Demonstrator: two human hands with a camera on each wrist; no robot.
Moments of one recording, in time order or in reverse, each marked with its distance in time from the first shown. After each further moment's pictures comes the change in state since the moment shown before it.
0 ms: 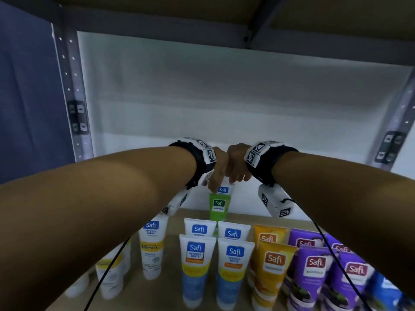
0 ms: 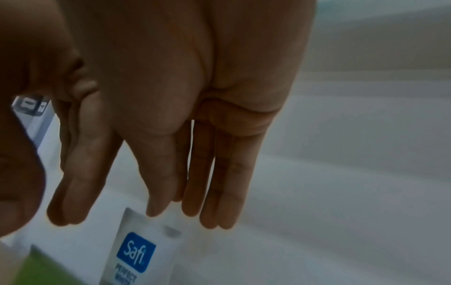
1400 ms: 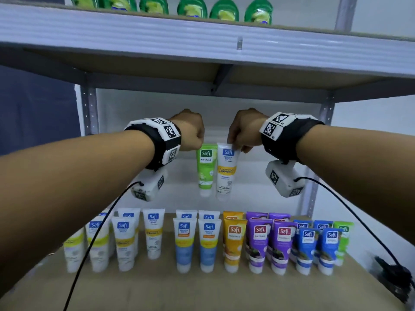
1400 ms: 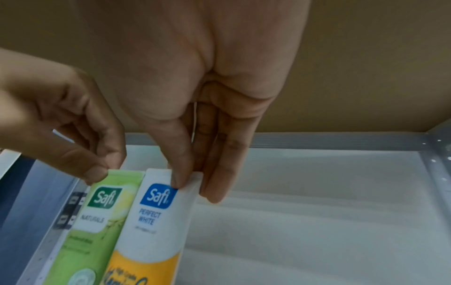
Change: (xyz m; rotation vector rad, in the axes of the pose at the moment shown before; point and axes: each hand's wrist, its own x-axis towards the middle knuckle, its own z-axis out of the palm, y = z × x) left_hand -0.173 0.062 -0.080 0.057 0.681 -0.027; right_hand -0.237 -0.022 -0.092 0.067 0.483 -0.080
